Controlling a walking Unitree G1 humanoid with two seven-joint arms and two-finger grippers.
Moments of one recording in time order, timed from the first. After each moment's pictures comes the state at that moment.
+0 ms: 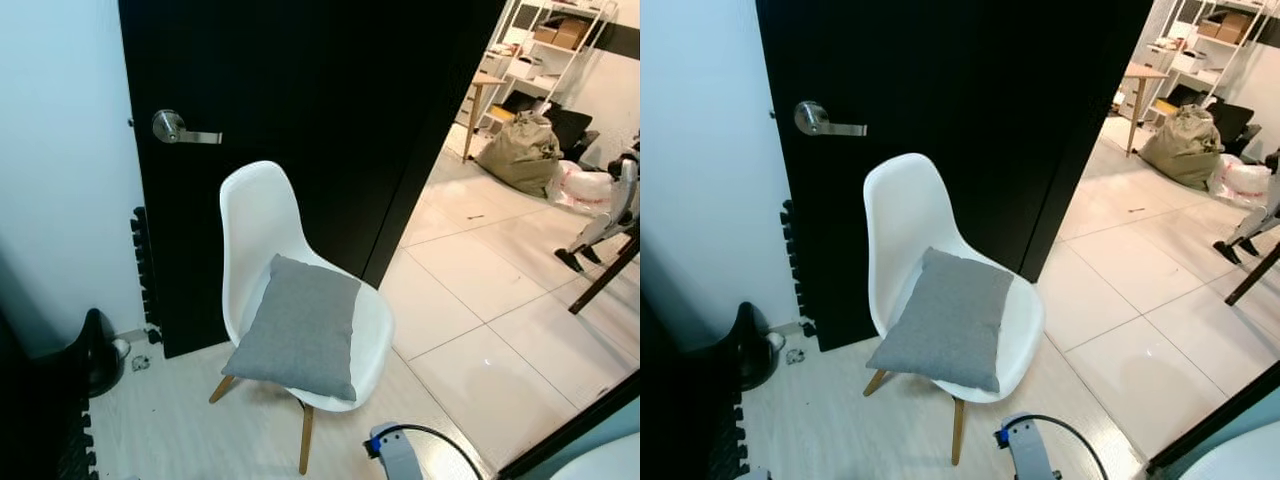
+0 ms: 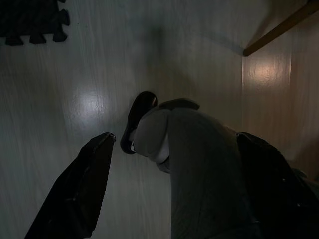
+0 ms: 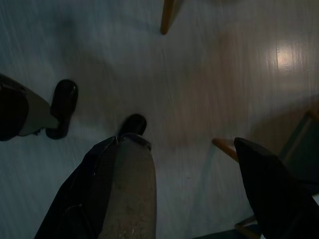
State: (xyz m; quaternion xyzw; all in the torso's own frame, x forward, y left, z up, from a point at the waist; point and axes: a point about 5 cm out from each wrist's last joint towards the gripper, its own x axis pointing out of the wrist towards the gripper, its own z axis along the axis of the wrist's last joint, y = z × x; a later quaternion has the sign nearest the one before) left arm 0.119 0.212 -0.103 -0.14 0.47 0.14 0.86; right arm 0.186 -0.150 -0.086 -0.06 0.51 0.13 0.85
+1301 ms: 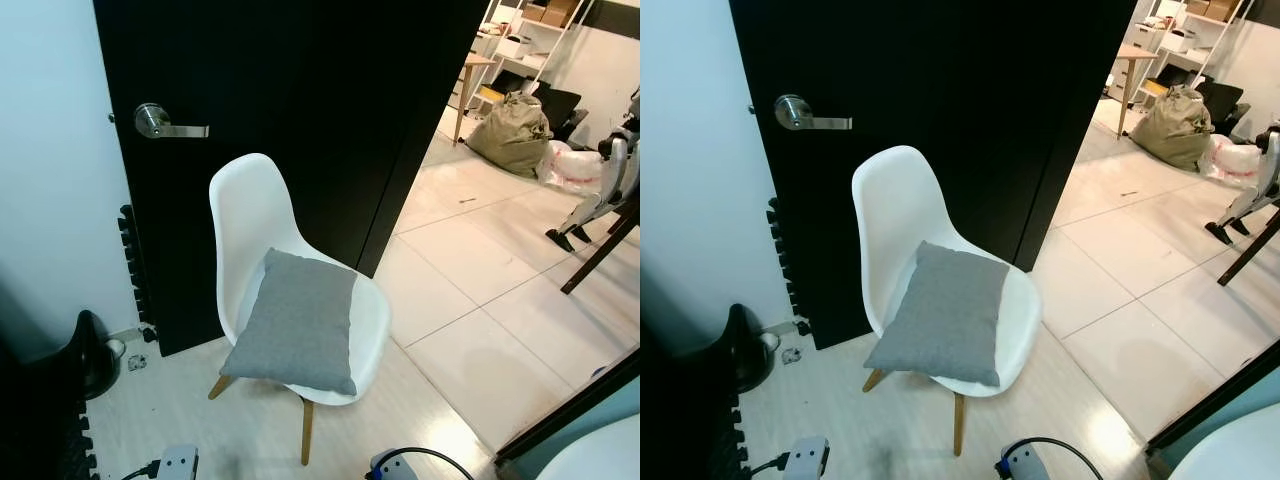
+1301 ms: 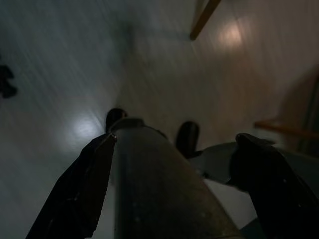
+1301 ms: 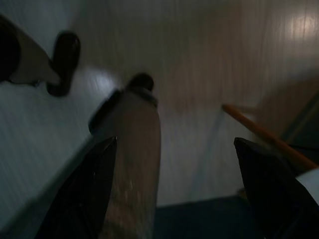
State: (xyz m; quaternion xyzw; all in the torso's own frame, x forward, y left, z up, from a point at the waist) left arm 0.153 0.174 -0.096 -0.10 0.46 -0.02 0.88; right arm 0.165 -0.159 -0.095 -0.10 0.56 0.17 0.81
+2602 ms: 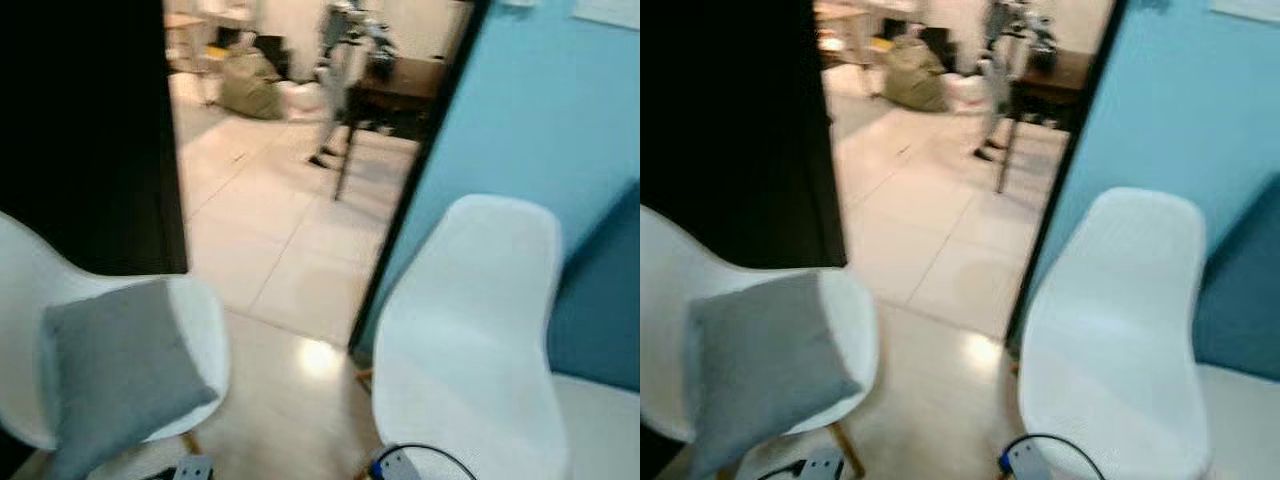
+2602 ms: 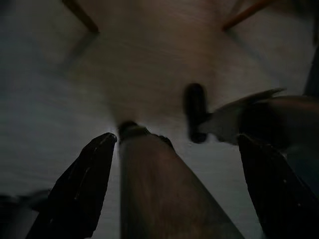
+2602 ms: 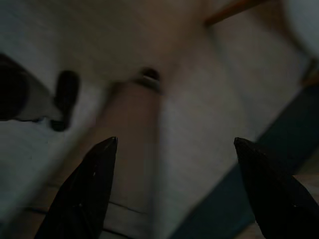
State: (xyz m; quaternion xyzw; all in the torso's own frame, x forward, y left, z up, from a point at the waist) left arm 0.152 0.173 -0.096 -0.04 0.48 -0.07 0.87; right arm 0.160 -0.151 -0.098 -0.09 0.55 0.15 0.81
